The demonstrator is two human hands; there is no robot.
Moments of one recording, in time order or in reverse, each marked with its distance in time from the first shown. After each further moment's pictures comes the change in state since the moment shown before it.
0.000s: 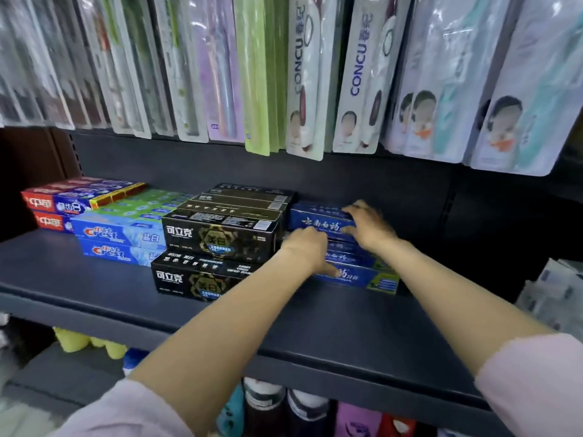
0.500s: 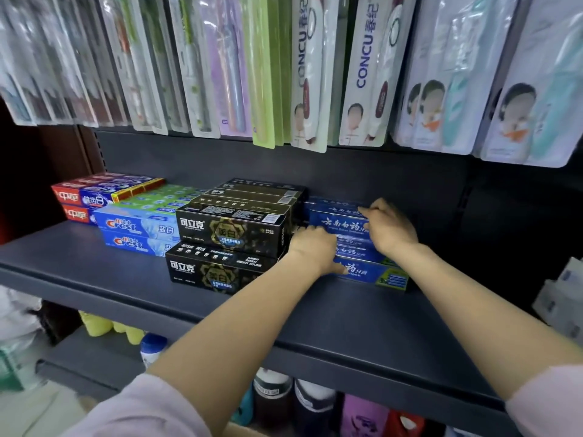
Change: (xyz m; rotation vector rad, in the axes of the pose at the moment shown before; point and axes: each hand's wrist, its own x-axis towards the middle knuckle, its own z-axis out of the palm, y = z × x) left_hand -0.003 0.001 0.011 0.158 0.070 0.042; right_hand -0.008 0.013 0.006 0.097 0.128 0.122
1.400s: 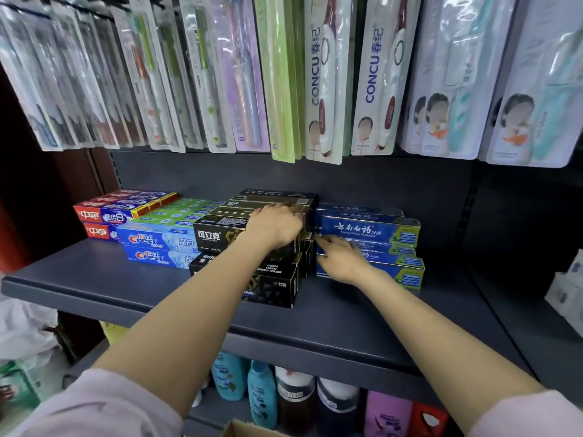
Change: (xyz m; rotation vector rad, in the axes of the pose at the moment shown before) left_hand -0.023 -0.085 -0.038 -0.331 0.040 -0.229; right_hand -0.050 -0.078 0.041 -0.075 -0.390 -0.211
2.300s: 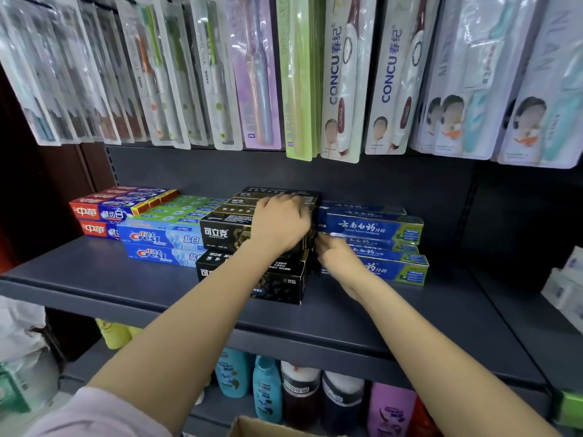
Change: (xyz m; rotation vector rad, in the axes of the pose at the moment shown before) left_hand -0.009 -0.009 0.006 -0.001 0.321 0.098; right_hand -0.014 -0.032 0.015 0.959 0.130 0.029
